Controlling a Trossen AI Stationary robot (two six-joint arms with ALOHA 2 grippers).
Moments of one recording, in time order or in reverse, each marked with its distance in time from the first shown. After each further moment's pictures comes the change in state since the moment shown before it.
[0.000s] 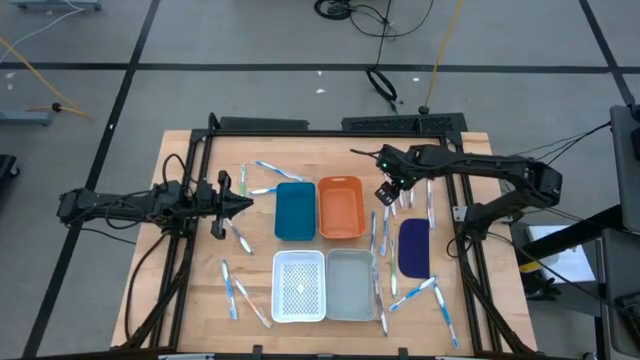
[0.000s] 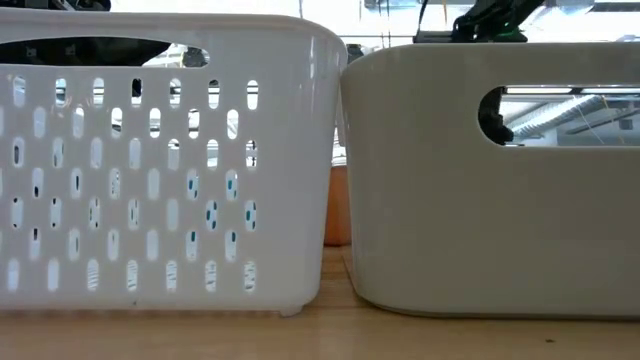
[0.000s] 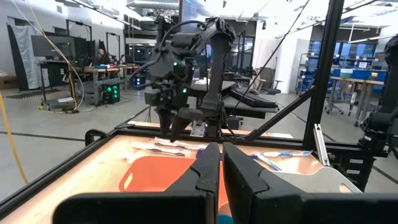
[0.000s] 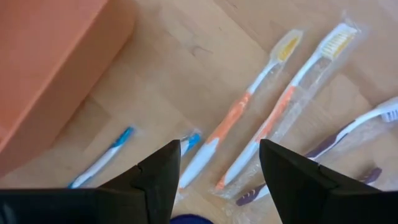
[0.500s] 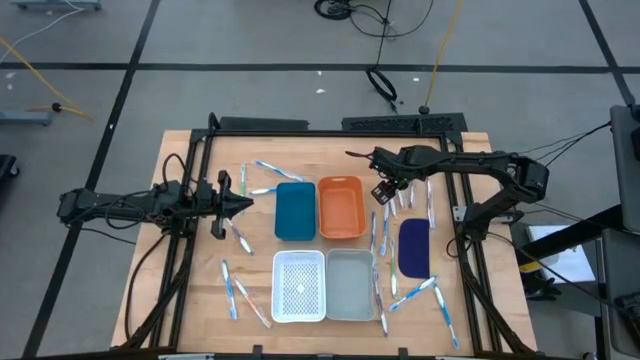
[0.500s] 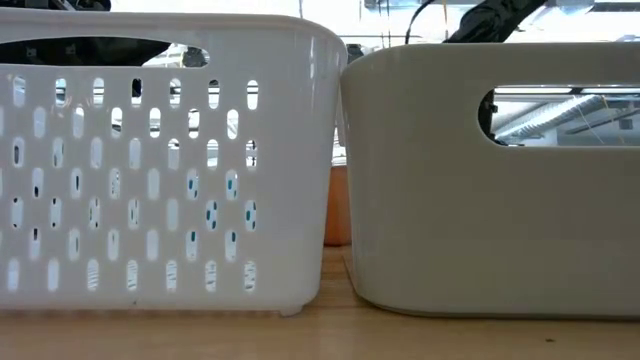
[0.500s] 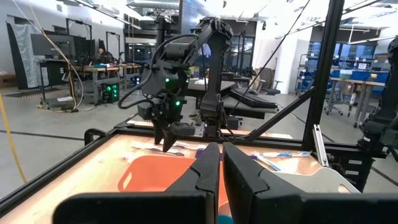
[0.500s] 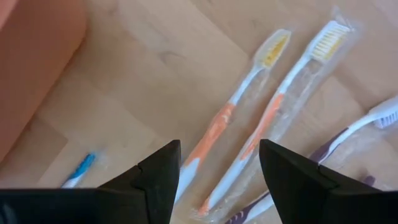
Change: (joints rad) left arm 0.000 0.000 0.000 0.001 0.000 -0.007; right arm -0.021 0.108 -0.001 0.030 0.074 0.014
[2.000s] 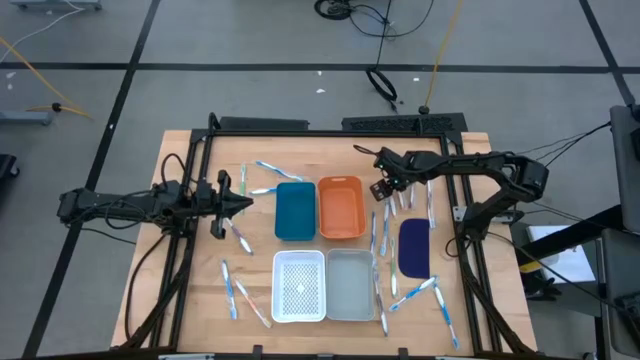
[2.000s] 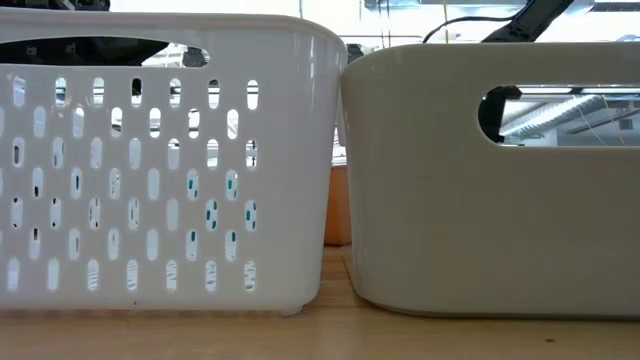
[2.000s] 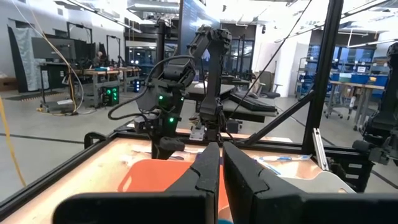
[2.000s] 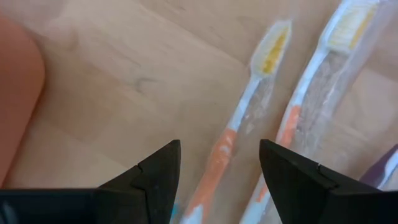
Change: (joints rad) left arm 0.000 0.000 0.000 0.015 0.000 0.001; right arm -0.069 0.012 -0.175 0.304 -0.048 0.116
